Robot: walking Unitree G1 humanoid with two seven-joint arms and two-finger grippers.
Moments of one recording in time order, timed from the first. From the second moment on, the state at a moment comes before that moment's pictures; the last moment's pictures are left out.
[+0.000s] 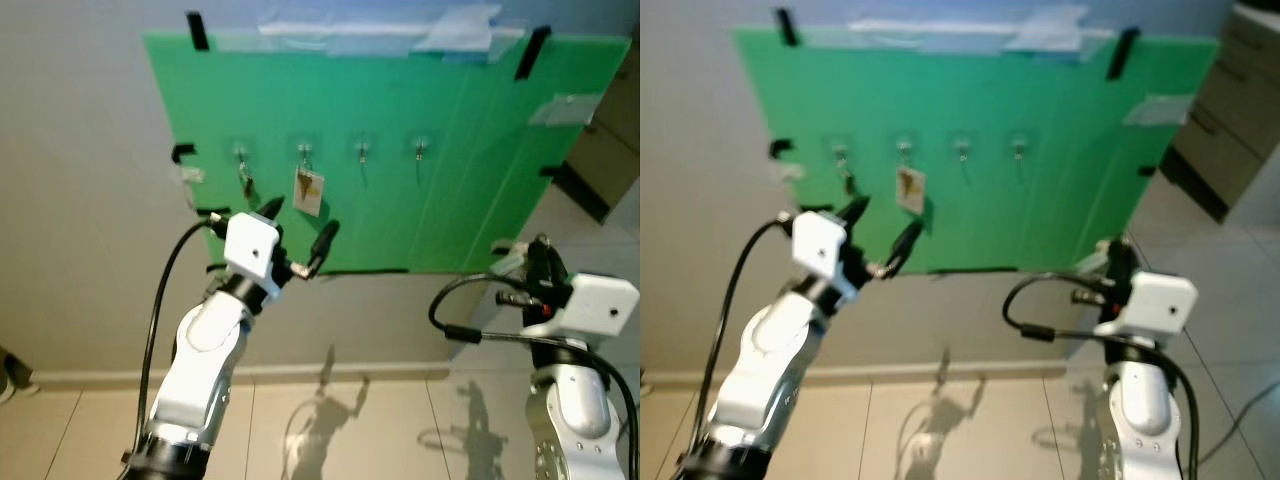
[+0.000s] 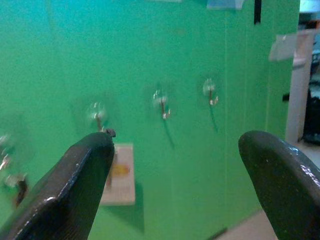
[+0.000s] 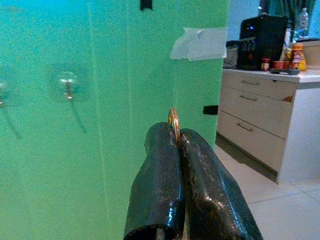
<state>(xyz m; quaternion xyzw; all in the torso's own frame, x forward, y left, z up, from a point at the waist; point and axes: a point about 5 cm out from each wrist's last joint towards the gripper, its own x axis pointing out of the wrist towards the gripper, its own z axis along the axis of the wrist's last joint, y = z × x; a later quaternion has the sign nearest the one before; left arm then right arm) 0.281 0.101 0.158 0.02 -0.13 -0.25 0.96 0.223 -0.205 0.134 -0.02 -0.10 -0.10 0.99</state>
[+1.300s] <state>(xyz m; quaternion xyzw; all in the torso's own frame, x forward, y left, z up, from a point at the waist) 0.274 0.102 0.135 0.01 -0.05 -0.29 0.96 0.265 -0.168 0.173 0.02 -0.03 0.21 0.98</state>
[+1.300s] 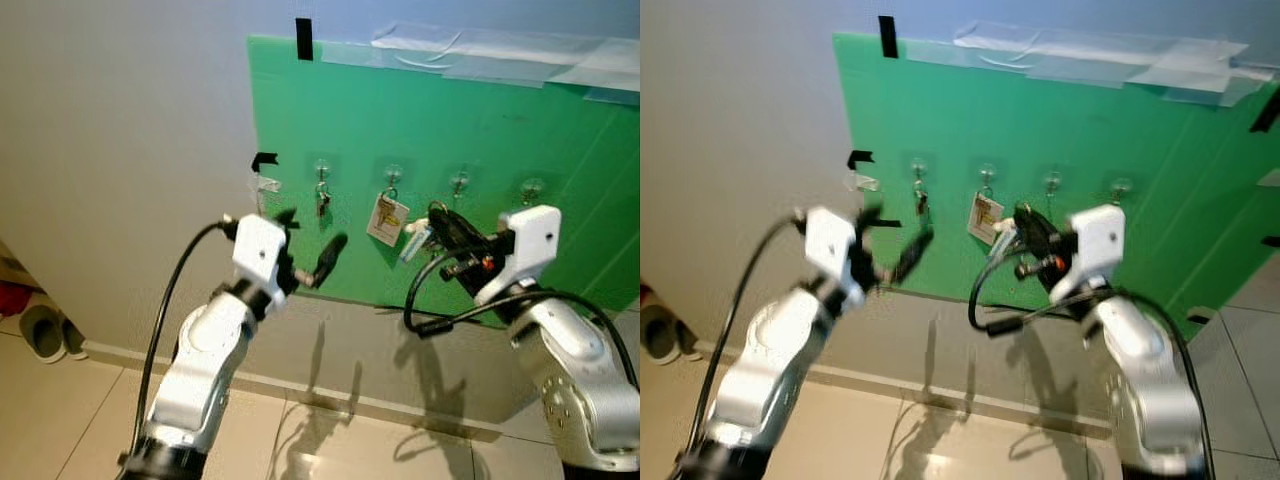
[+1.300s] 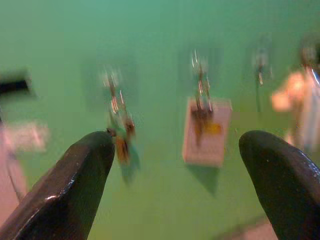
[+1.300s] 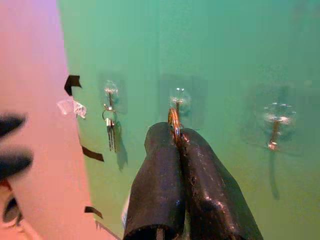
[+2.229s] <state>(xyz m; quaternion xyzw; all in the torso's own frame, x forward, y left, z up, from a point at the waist) 0.255 0.101 0.113 0.03 -0.04 -0.37 0.93 0.282 -0.211 0.154 0.09 -0.01 0.12 0.99</state>
